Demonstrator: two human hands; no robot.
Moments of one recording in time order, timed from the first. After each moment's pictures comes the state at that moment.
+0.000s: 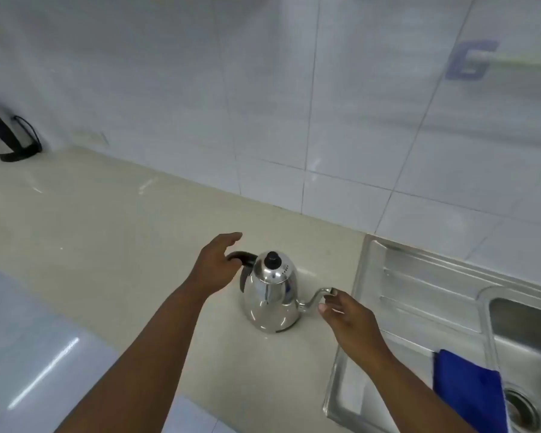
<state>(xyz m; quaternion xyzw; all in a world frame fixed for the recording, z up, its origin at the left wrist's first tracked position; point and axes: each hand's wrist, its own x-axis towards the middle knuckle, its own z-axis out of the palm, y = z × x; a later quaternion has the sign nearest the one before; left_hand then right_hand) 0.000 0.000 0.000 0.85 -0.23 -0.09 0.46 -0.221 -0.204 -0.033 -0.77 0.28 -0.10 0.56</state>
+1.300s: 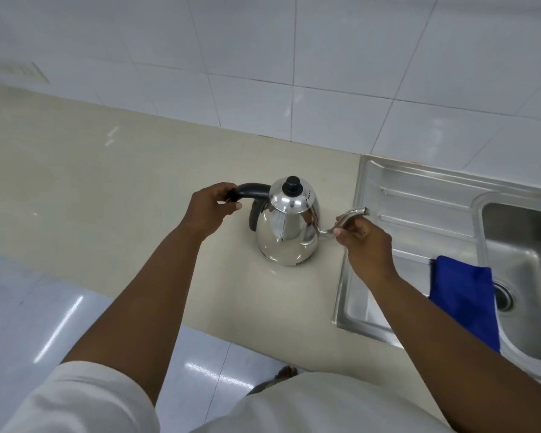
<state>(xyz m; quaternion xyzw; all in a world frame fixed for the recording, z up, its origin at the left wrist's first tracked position) 0.013 0.005 -0.026 0.84 -0.22 -0.18 0.47 -0.216 -0.205 -0.062 -0.73 0.36 -0.21 0.55</state>
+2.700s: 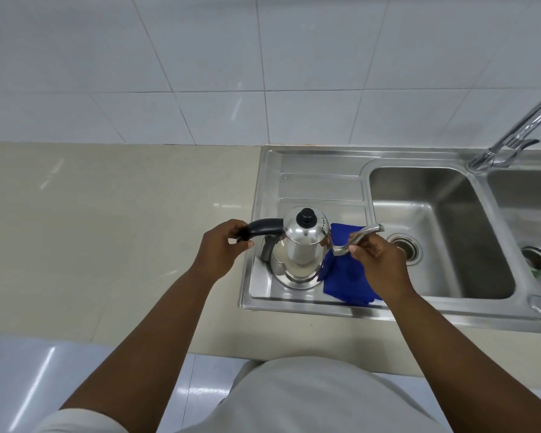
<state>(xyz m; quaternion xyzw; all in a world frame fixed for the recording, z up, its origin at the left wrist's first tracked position) -0.190 -0.129 -0.055 0.83 -0.34 -0.21 0.40 -0.444 -0.321 -0.074 -0.74 0.44 -0.20 0.47</state>
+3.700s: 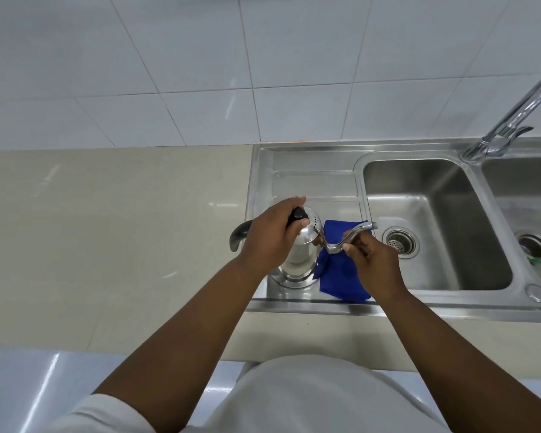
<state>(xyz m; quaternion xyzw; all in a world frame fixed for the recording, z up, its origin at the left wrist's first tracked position) -0.259 -0.202 -0.015 0.78 -0.50 -0.13 0.35 -0.445 -0.321 -0.089 -0.79 0.43 -0.19 0.39</state>
